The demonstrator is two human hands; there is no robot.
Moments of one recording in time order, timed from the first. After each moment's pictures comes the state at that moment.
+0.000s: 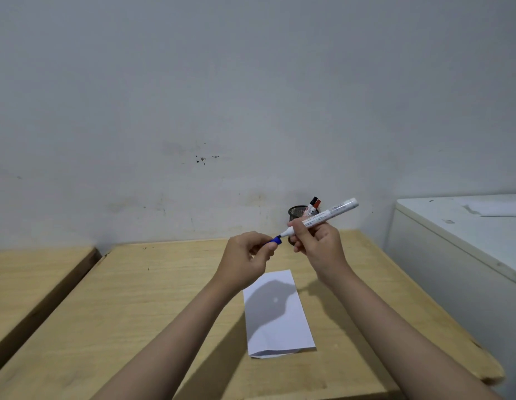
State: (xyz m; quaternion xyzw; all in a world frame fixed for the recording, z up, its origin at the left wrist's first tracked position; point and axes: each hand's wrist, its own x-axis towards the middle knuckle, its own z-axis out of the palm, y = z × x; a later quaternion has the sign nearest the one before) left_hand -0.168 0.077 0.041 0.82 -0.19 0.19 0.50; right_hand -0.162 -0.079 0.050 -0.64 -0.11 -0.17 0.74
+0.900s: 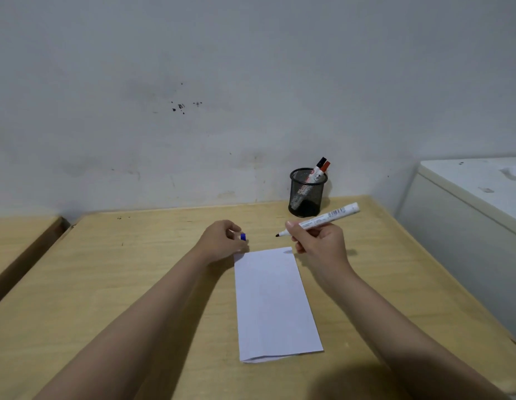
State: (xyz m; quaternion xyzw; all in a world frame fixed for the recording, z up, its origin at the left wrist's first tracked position) left_hand -0.058 0.115 -0.034 0.90 0.00 -0.04 0.43; right_hand -0.119 -0.084 -0.017 -0.67 -0.01 -0.12 0.74
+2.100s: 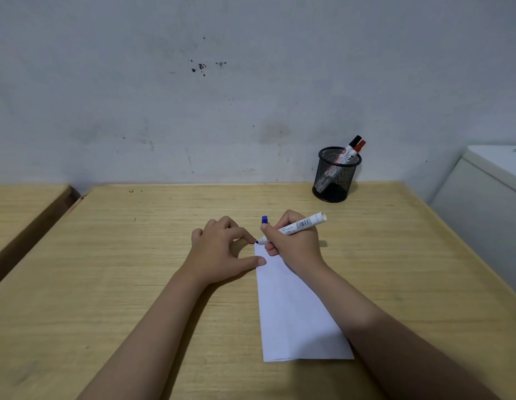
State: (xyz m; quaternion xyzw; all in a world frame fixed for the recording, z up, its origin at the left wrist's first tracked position) left_hand -0.103 0.151 -0.064 0.96 -0.10 0.09 0.25; right_hand -0.083 -0.013 -0.065 -0.72 0.00 -0.05 0.69
